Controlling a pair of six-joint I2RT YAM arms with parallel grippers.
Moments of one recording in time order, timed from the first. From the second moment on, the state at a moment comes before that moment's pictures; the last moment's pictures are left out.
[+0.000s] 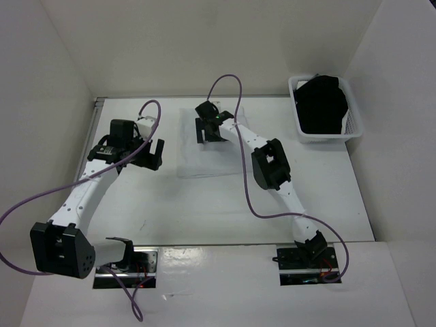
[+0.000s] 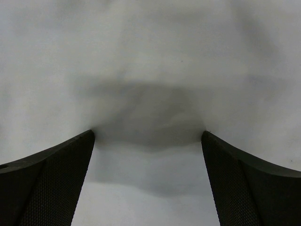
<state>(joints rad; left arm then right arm) -0.12 1.23 1.06 -0.64 0.15 0.15 0.61 2.55 2.28 -0.72 0.30 0.45</state>
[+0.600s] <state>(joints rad) -0.12 1.68 1.13 -0.66 0.40 0.12 0.38 1.63 1.51 -0.49 0.20 0.26</state>
